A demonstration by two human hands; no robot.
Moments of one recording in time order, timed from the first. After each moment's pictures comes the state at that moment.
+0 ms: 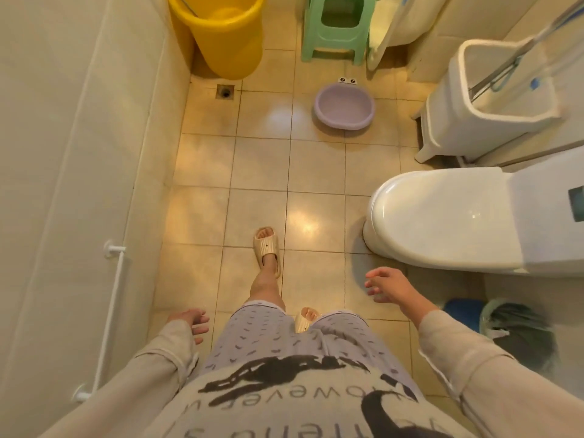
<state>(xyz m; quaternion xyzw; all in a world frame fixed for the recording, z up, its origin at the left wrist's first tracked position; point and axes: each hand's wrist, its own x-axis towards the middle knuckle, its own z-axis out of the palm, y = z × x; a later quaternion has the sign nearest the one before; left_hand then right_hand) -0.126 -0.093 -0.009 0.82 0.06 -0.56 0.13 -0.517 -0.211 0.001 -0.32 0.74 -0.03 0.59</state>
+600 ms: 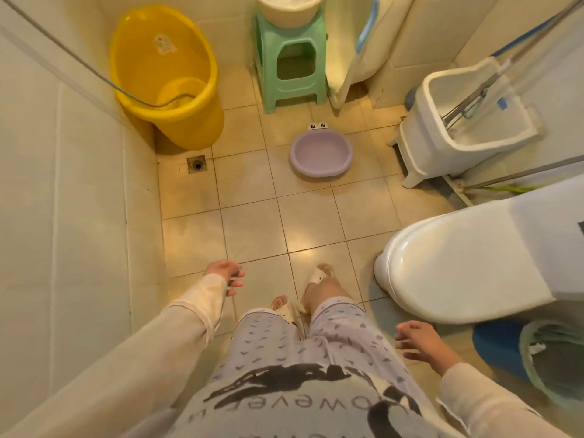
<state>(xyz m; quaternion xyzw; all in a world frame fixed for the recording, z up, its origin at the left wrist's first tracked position) -0.095 -0.488 0.030 0.77 -0.19 -0.59 0.09 -0.471 -0.334 0.001 -0.11 0.82 -0.07 0.56</state>
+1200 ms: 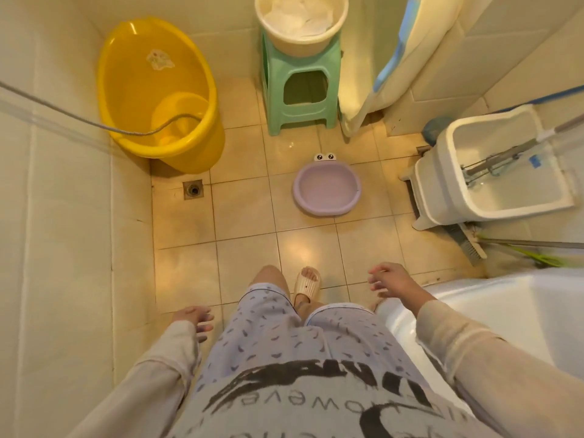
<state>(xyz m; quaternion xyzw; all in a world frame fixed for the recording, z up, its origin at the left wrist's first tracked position) -0.078 -0.647 0.006 0.83 -0.05 -0.55 0.08 -0.470 -0.697 0.007 -0.24 0.78 -0.06 0.58</state>
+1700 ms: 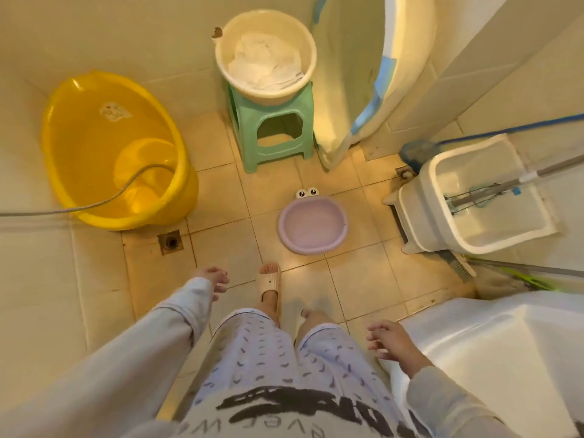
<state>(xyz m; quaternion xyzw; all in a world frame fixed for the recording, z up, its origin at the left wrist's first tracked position) -0.116 -0.945 -0.011 0.77 -0.22 -0.60 0.00 -0.449 -0.778 0.004 -0.07 0.82 -0.06 0.56</state>
